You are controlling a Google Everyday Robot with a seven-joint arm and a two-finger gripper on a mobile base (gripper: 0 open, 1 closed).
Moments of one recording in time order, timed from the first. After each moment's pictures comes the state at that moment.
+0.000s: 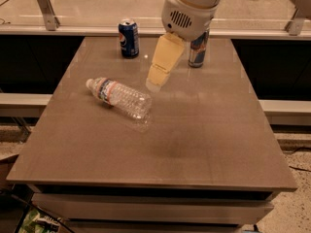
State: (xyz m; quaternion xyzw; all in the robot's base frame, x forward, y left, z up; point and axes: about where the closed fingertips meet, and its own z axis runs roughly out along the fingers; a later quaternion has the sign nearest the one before) arm 0.523 -0.045 0.970 -0.52 0.84 0.01 0.16
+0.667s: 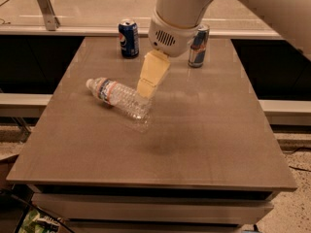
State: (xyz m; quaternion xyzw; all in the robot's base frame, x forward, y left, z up) arm 0.523 -0.018 0.936 -0.53 0.84 0.03 0.14
